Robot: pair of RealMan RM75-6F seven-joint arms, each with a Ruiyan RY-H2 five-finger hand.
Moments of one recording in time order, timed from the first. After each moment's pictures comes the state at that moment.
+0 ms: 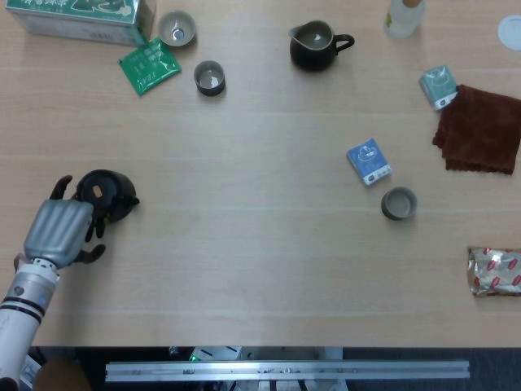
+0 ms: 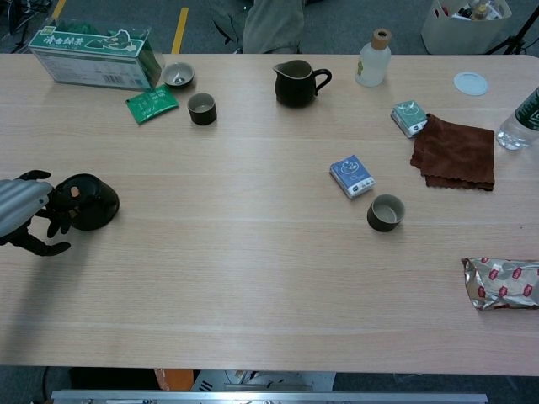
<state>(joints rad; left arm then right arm) -0.32 -1.33 0.05 -1.64 1.23 1.07 0.35 0.00 -1.01 0.05 -1.58 -1.49 1.51 0.20</state>
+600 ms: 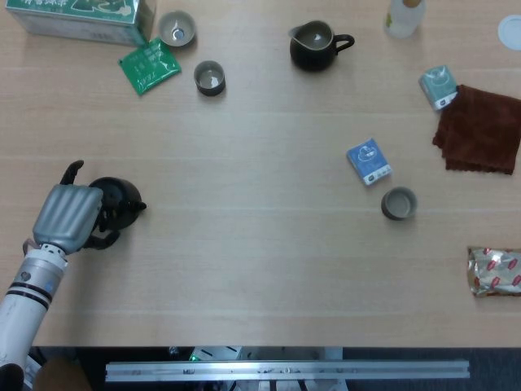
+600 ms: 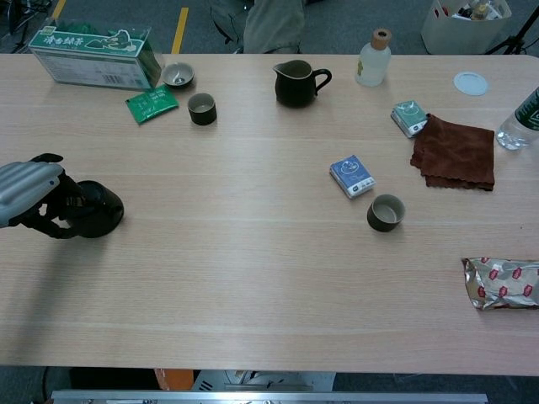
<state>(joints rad) -0.36 -1.32 0.00 -1.67 1.22 1.05 0.32 -0.01 -1.01 0.06 -1.58 -1.47 1.51 0.22</state>
